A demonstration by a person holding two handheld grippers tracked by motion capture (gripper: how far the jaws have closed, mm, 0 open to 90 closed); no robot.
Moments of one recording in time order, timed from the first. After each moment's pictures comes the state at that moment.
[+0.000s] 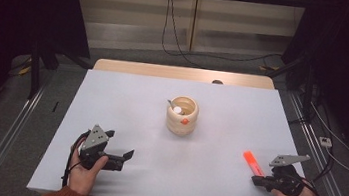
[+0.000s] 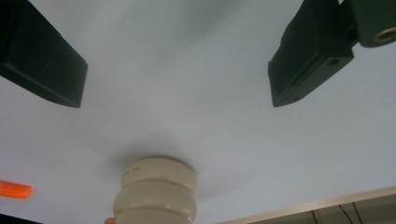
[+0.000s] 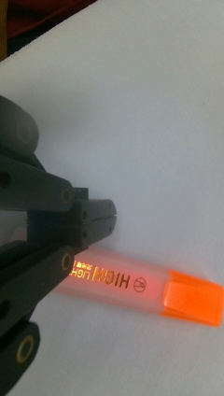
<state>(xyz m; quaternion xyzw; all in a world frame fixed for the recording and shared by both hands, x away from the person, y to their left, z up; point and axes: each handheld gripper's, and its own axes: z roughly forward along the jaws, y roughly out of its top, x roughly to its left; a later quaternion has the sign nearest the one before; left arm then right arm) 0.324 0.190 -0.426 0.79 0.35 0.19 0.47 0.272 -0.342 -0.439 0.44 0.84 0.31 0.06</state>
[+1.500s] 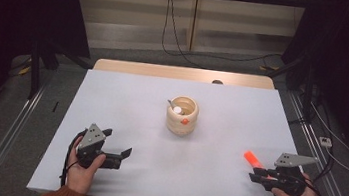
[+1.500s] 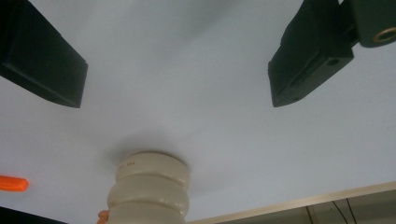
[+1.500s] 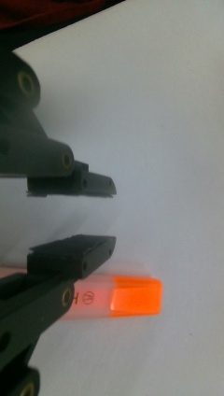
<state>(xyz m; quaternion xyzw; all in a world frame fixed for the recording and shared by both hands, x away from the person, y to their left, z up) 0.325 0.195 -0.424 0.78 0.35 0.19 0.48 0.270 -0.343 -0.430 0.40 0.83 0.38 0.10</state>
